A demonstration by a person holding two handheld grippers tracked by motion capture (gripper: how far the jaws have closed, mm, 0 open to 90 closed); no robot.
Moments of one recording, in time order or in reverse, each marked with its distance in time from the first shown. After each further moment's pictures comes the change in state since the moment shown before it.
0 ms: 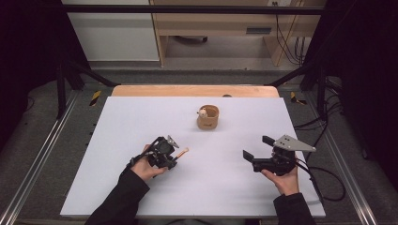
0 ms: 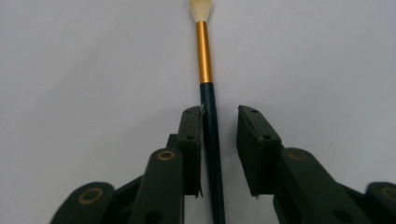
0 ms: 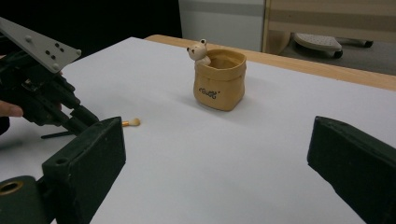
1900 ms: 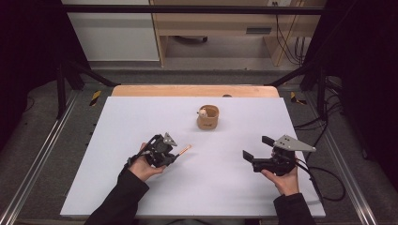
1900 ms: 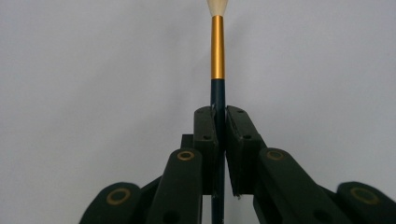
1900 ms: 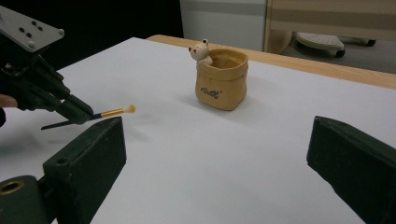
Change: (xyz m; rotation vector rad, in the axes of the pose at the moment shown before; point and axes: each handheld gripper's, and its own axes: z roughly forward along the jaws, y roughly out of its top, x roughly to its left) left arm -0.005 0.000 -0.026 -0.126 0.017 0.004; right arm 0.000 0.000 0.000 0.001 0.008 0.003
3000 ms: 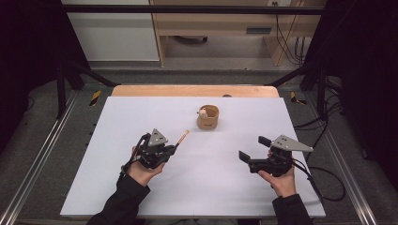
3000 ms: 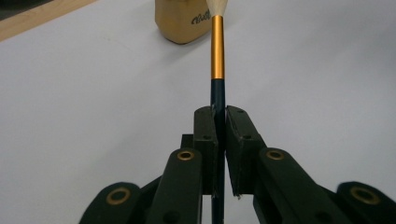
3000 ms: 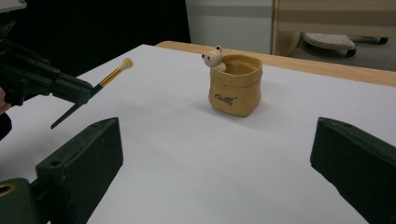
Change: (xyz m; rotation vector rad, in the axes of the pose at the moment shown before) left arm -0.015 -0.007 -0.037 -0.306 0.083 -0.130; right arm 0.011 0.004 0.003 -0.015 0.025 0.029
